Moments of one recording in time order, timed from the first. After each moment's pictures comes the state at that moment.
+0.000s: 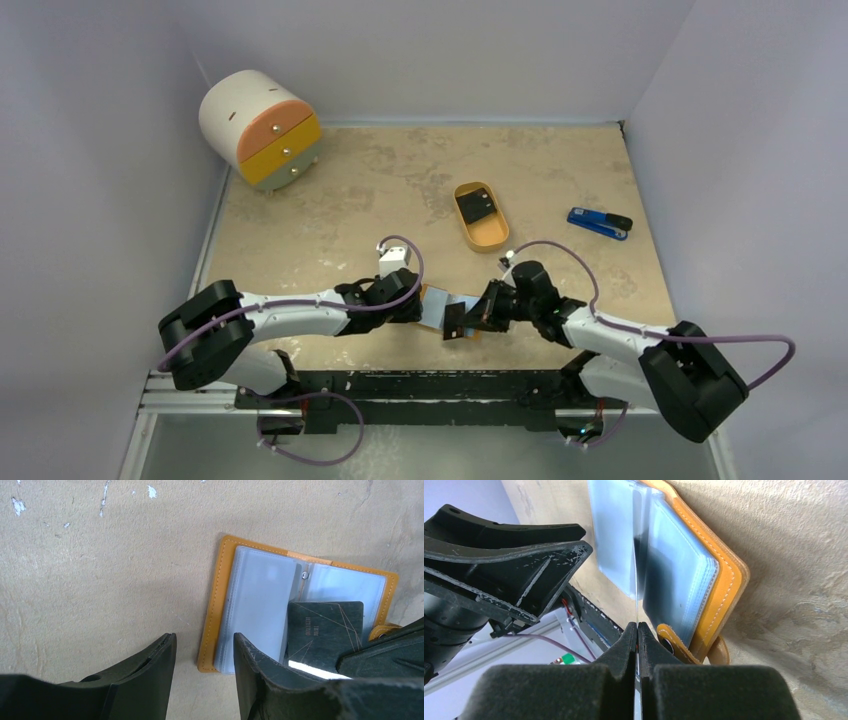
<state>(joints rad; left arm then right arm) -1.04 1.41 0.62 -0.13 -0.35 -0.94 0.60 1.13 0.25 0.15 -0.46 1.10</state>
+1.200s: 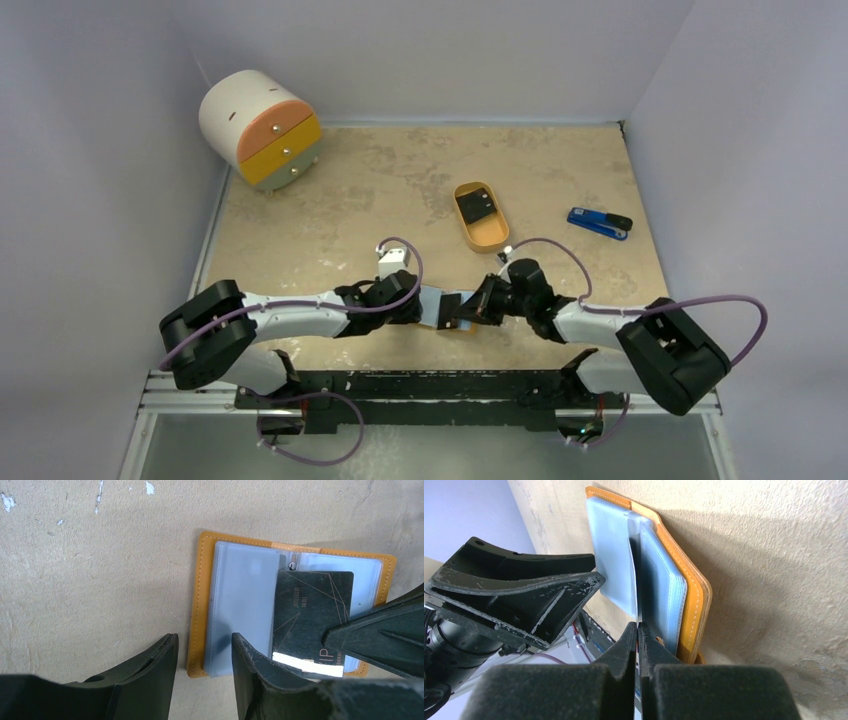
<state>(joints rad) -1.04 1.41 0.60 -0.09 -0.34 -0.94 0.60 1.28 0.25 0.35 -0.42 1.14</state>
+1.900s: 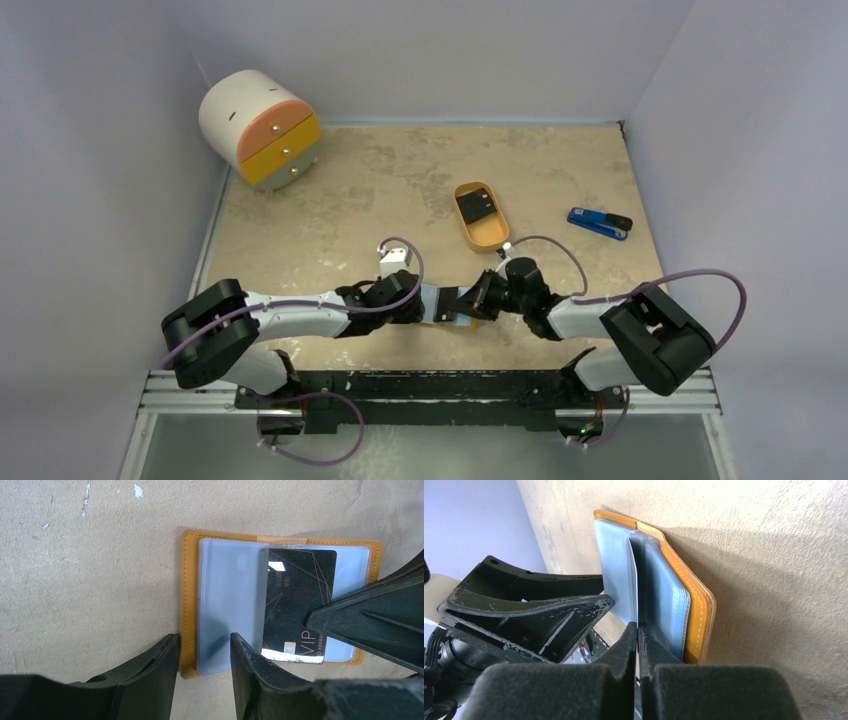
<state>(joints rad) -1.04 1.42 0.59 -0.05 -0.33 -0.94 0.60 1.39 0.25 0.52 -0.39 1.16</state>
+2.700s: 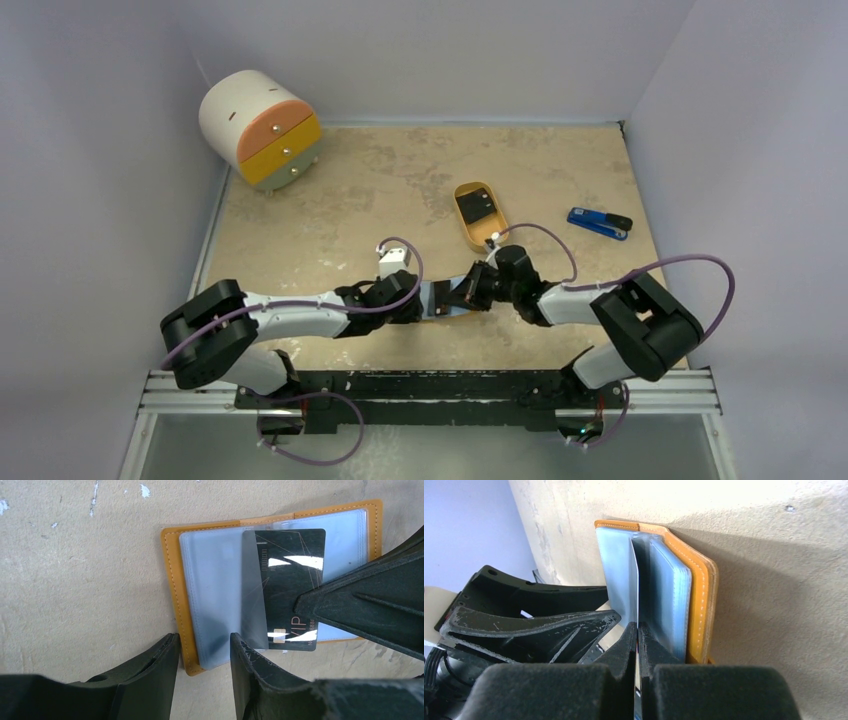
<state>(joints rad) -1.04 1.42 0.59 -0.05 -0.33 -0.94 0.61 1.47 0.36 0.46 -0.41 1.09</state>
